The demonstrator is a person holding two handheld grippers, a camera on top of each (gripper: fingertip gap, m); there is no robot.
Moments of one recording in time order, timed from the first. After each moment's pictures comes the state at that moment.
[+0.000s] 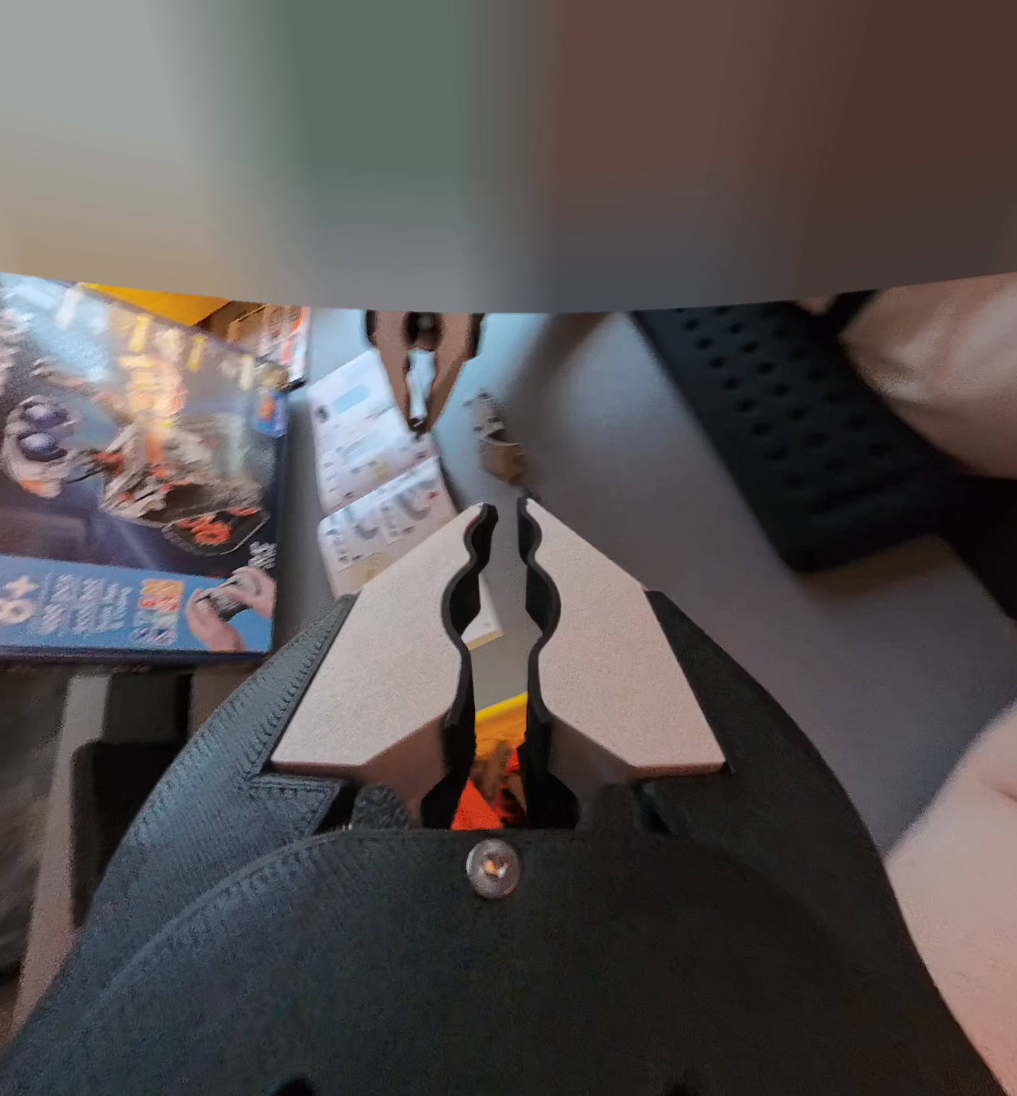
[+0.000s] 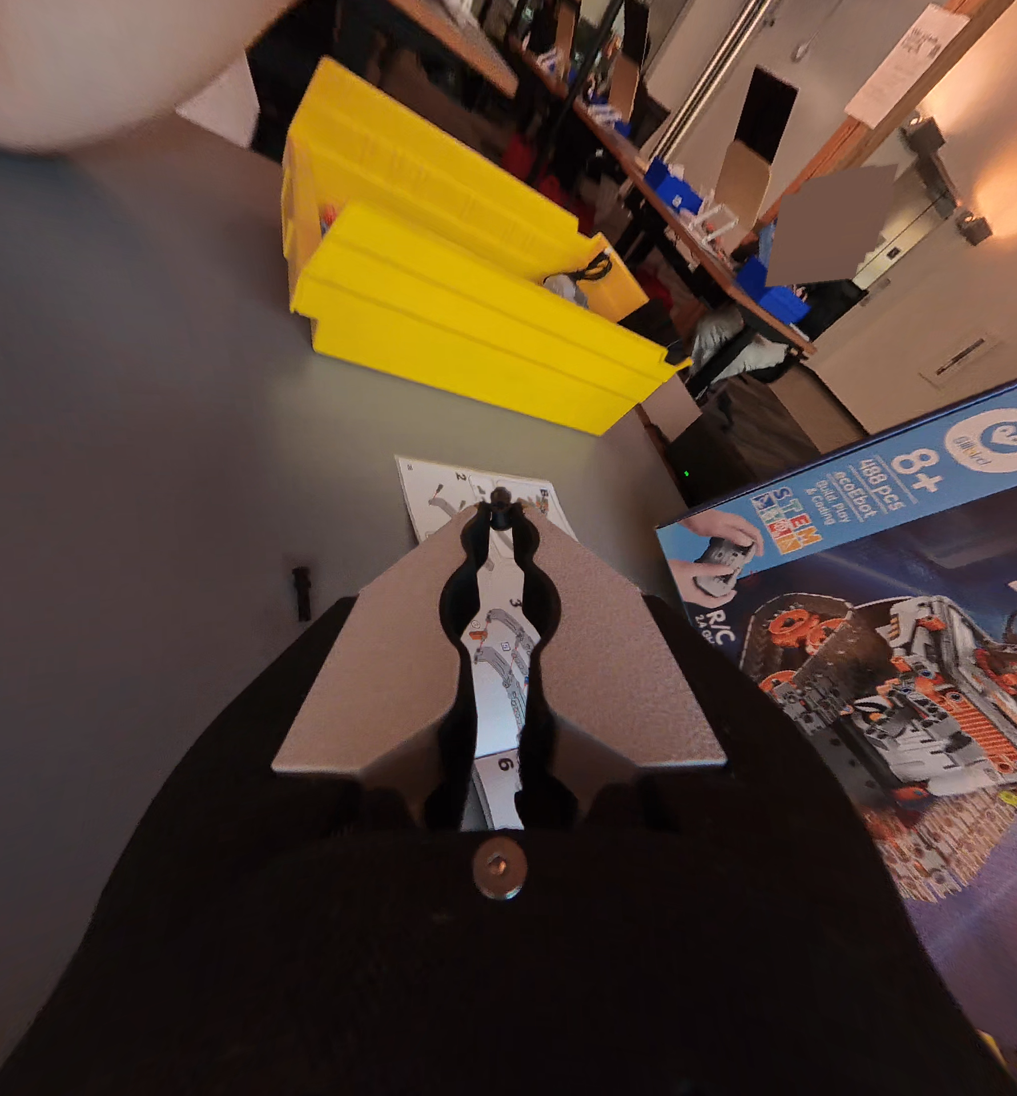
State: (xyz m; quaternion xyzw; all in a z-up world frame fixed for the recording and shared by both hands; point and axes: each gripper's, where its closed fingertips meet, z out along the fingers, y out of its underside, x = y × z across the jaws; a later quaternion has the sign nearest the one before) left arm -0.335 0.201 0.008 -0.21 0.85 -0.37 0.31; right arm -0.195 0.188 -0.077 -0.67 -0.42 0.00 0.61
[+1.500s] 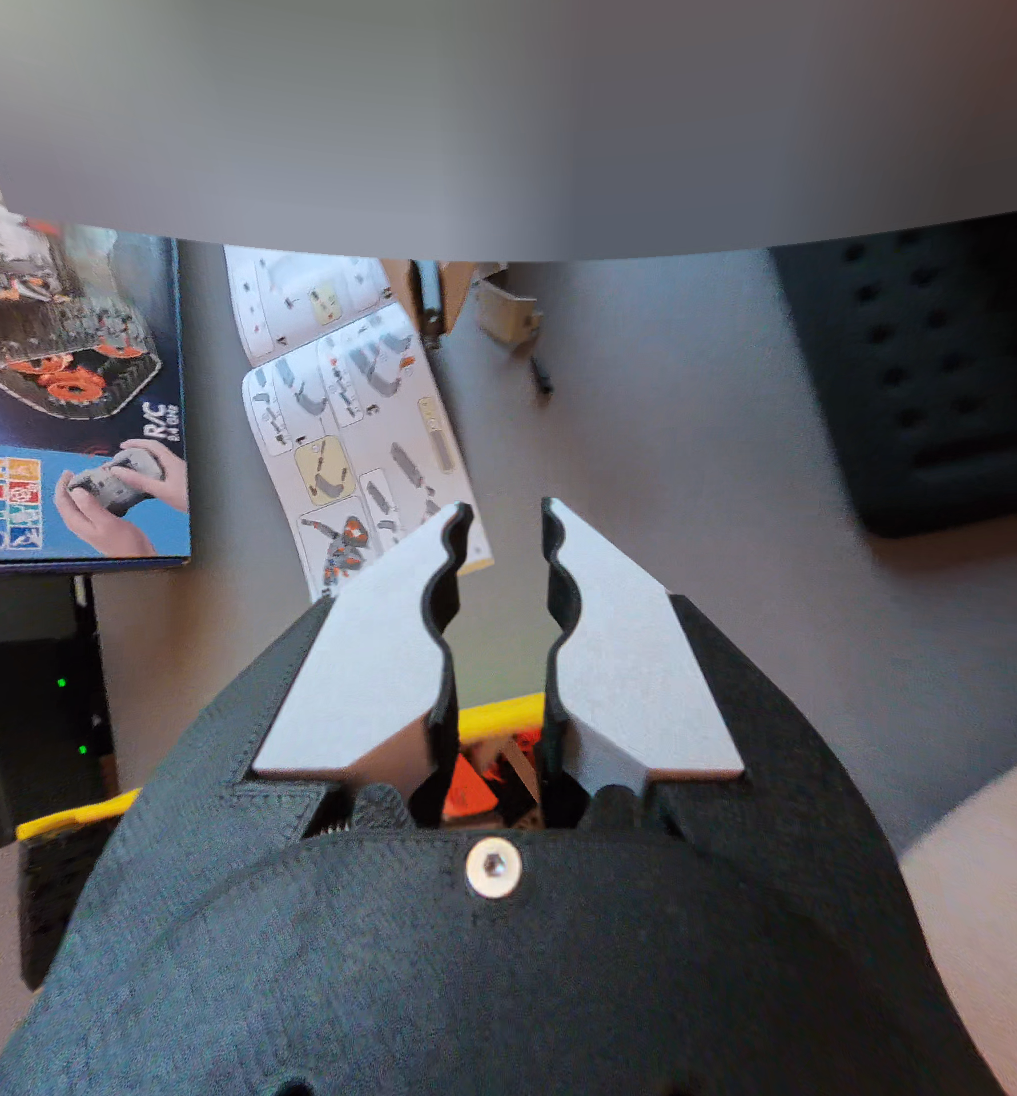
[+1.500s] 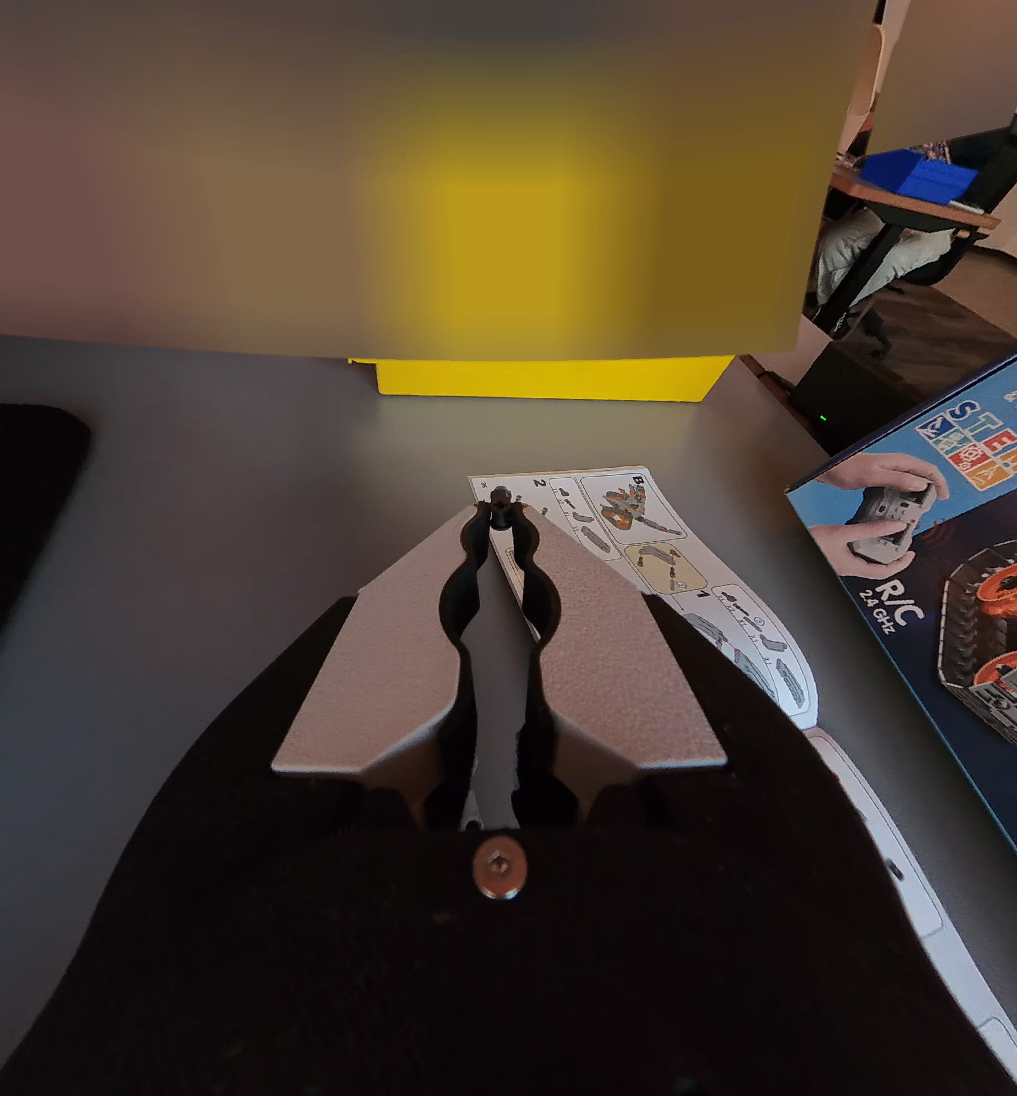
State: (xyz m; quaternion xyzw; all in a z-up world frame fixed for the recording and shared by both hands) left arm -0.295 0.217 -0.061 -0.31 0.89 -0.25 0.21; right arm -0.212 0.194 -0.095 -0.72 -0.35 0.14 0.58
